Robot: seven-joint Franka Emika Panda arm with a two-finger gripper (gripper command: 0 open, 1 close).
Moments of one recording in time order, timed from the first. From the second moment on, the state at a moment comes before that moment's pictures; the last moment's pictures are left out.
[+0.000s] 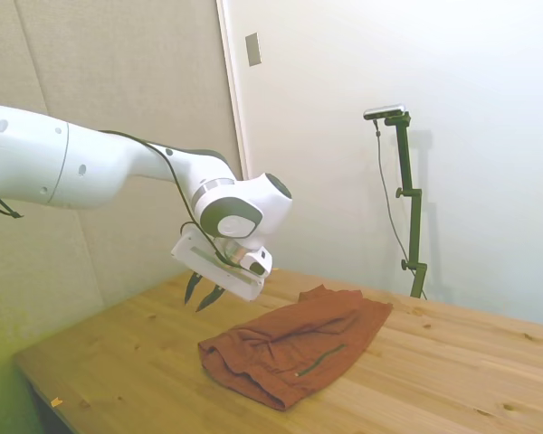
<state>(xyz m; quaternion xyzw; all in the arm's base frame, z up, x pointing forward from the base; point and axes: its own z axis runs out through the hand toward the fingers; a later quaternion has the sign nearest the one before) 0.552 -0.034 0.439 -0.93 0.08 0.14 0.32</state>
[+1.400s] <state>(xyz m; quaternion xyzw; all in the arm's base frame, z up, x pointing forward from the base) 0.753 -0.176 0.388 -0.78 0.62 -0.06 0.02</state>
